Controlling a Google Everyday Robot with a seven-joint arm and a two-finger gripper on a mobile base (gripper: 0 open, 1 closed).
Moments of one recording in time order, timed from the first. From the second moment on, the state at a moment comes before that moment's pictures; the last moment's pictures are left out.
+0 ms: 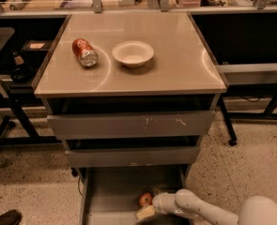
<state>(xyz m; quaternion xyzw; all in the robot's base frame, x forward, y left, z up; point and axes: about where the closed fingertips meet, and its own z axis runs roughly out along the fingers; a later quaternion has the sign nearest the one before) 0.506 -0.038 0.136 -0.35 0.83 0.32 0.30</state>
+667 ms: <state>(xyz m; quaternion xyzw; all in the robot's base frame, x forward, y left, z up) 0.507 -0.038 0.135 -0.35 0.83 0.32 0.30</state>
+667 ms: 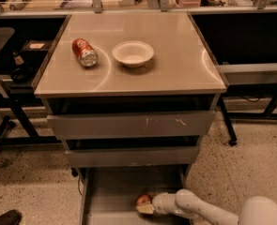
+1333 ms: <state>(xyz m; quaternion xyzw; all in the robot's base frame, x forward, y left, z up) 0.507 -0.038 0.135 -0.35 0.83 0.32 0.30</state>
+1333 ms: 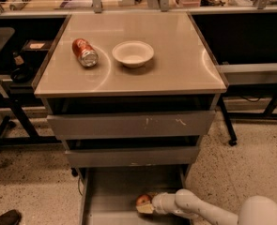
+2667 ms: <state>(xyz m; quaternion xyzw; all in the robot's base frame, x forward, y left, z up) 0.503 -0.022 0.228 -0.30 0.86 0.31 0.29</state>
